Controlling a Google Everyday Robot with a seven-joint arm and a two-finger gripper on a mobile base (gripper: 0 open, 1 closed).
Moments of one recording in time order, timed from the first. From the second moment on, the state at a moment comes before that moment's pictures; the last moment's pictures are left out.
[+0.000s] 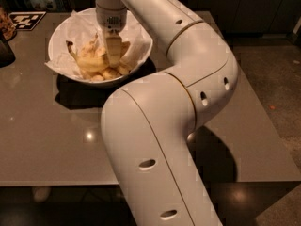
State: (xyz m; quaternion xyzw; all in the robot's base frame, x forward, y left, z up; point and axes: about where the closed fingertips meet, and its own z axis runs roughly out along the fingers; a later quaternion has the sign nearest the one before) arm 0.714 0.109 0.881 -0.80 0.60 0.01 0.09
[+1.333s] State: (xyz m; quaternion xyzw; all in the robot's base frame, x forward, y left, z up) arm 0.713 0.108 0.884 -0.80 0.60 0.01 0.09
